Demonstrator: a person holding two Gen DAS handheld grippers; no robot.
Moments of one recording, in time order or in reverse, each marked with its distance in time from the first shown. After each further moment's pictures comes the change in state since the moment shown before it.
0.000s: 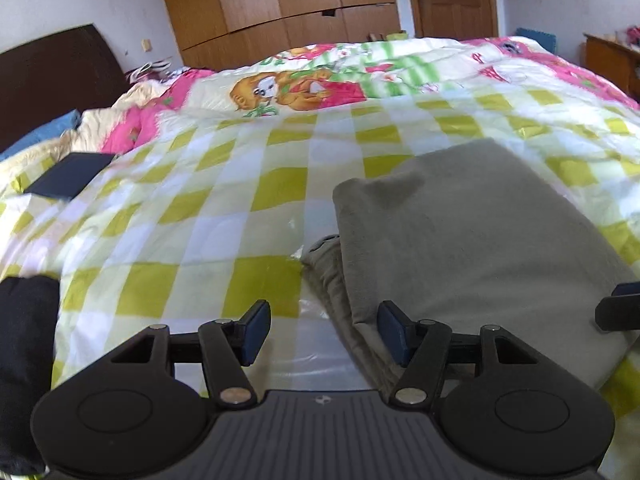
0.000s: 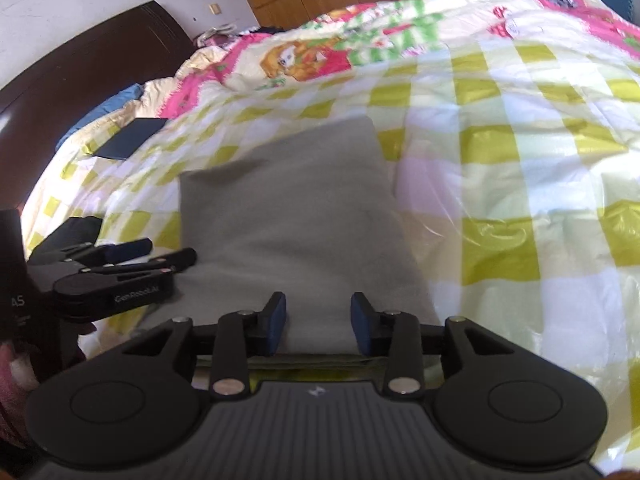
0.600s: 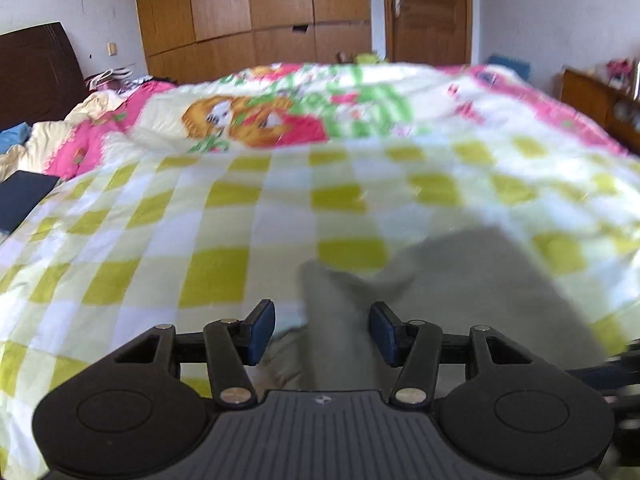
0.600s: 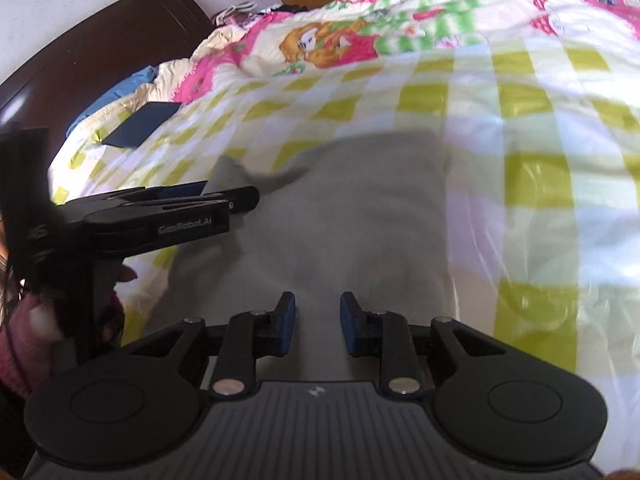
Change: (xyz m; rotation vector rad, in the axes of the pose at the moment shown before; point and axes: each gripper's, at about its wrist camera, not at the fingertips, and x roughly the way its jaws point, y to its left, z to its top) left arm 0.065 -0.010 0.062 -0.008 -0.023 -0.127; right arm 0.050 -0.017 0.042 -0.023 0.104 0.075
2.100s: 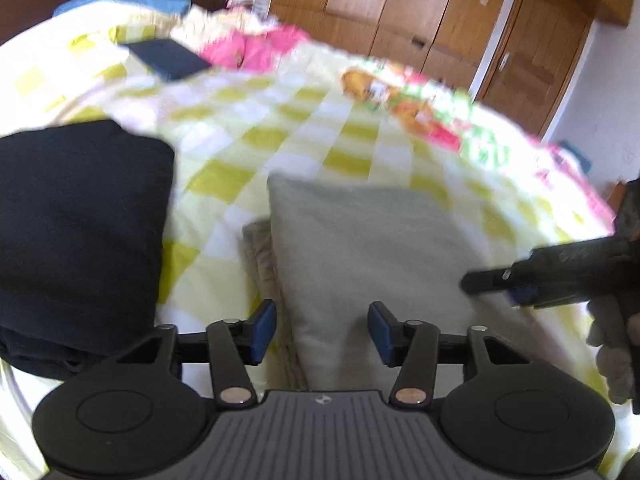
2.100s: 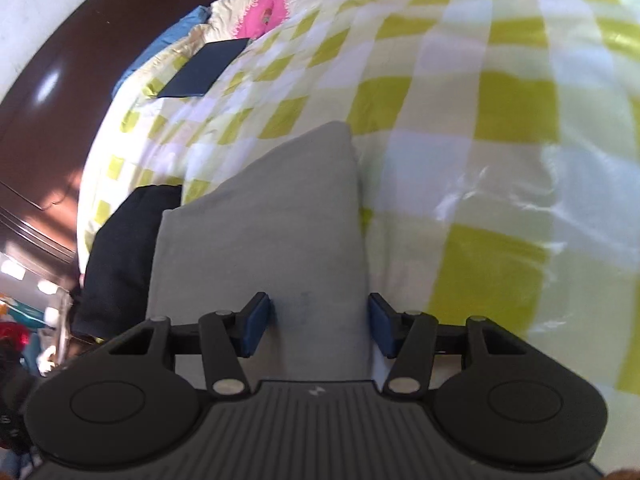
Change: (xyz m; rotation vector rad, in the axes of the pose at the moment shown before) left arm -0.126 0.181 -0.130 -0.425 0.037 0.005; right arm 0.114 0.111 0.035 0.048 0.217 0.238
